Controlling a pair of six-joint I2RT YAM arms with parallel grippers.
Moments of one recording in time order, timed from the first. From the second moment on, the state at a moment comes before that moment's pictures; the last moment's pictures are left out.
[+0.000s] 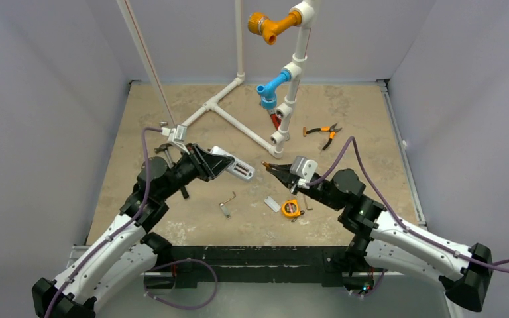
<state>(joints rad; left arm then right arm) -0.54 0.70 0.58 0.12 0.28 -0.84 0.94 0.76 0.58 0.23 -0.14 -0.31</state>
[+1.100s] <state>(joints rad) -0.64 0.72 0.68 0.29 0.70 -0.55 0.94 0.80 0.56 0.38 0.10 -0.24</state>
